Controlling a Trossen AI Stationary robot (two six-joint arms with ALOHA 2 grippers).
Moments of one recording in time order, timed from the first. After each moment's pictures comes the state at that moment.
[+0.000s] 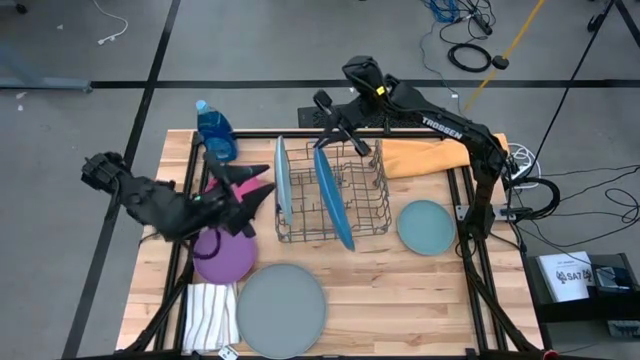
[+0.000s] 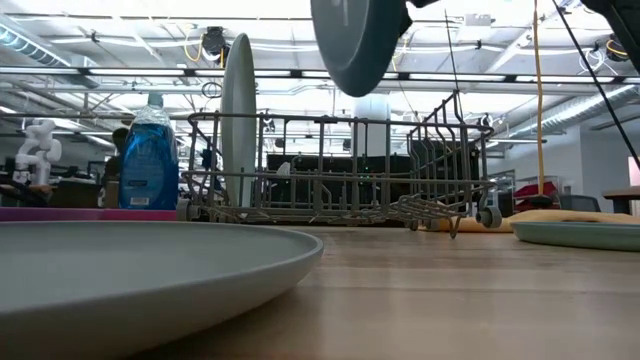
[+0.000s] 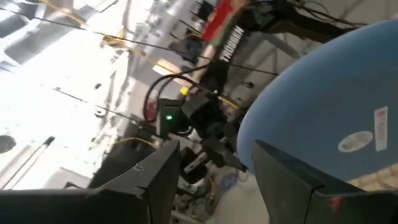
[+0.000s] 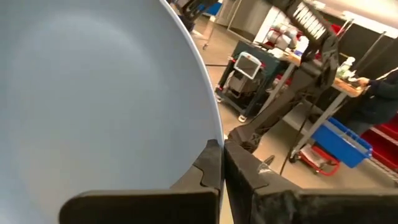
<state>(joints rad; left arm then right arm) -0.54 1.24 1.52 -0.35 -1.06 0.96 -0.53 1.88 1.93 -0.46 -1.21 -0.82</state>
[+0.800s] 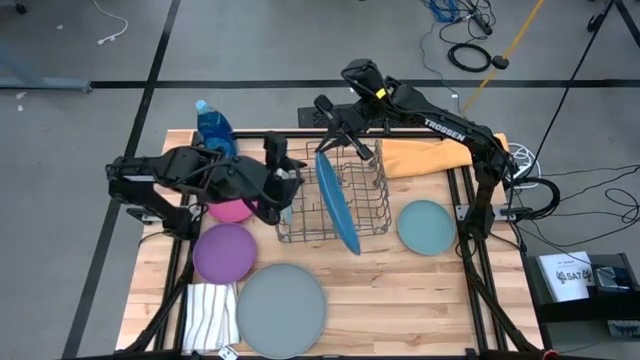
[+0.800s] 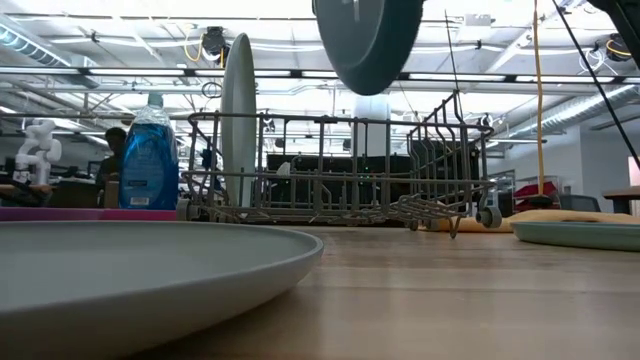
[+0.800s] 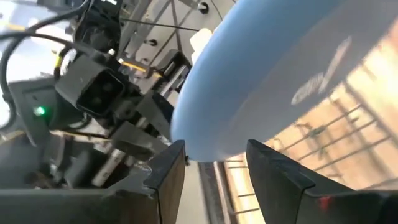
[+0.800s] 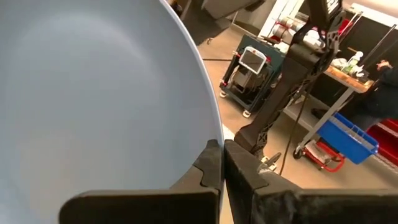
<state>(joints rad) -0.21 1.54 2.00 -1.06 -0.57 0.73 -0.51 1.85 1.93 -0.53 -1.17 -0.86</state>
